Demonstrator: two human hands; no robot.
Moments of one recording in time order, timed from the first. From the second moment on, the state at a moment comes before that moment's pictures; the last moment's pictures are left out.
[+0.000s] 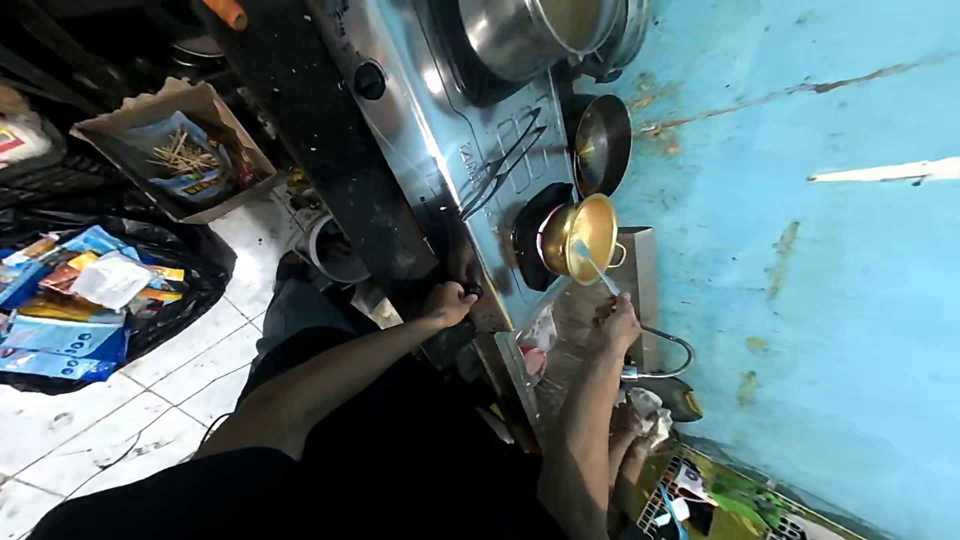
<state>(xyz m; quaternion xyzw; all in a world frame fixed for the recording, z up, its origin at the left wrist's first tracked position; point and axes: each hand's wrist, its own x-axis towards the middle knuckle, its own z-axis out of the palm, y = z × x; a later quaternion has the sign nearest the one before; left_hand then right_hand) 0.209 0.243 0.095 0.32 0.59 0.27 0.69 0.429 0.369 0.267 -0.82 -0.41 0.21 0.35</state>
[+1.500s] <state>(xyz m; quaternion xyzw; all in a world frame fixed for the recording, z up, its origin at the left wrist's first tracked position) 0.206 0.256 0.100 0.45 0.59 0.22 0.63 0.457 0.302 0.252 -0.69 -0.62 -0.01 0.36</state>
